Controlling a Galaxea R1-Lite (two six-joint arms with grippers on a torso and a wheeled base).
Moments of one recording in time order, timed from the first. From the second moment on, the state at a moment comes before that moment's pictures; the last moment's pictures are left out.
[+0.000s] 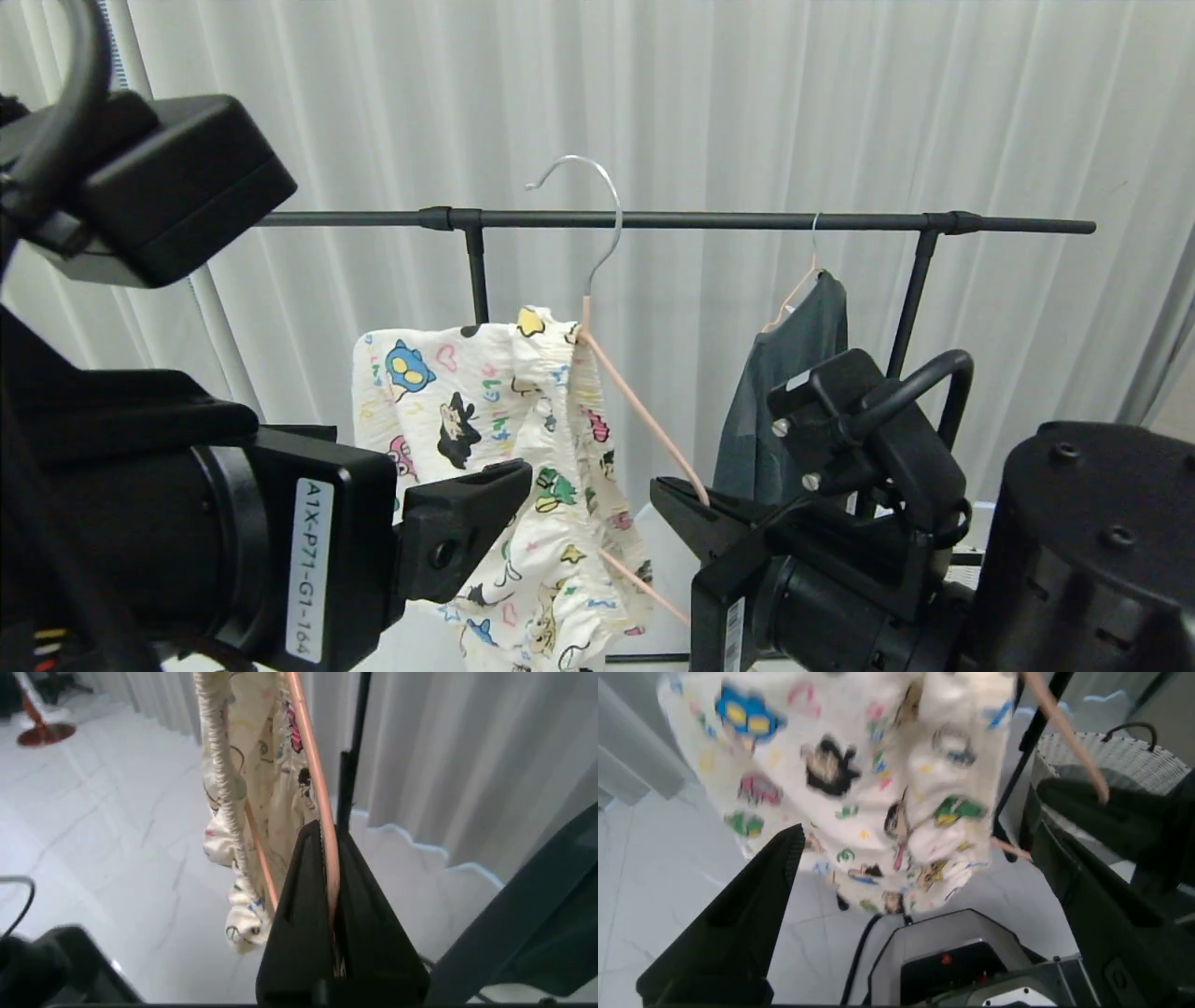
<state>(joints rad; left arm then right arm) -1.22 1.39 -1.44 0.88 0.72 -0.63 1.26 1.59 -0.76 -0.68 -0.45 0.25</state>
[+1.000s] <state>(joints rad) -1.27 1.07 -1.08 0.65 0.40 -0.07 1.46 1.32 -0.36 -0.84 -0.45 0.01</state>
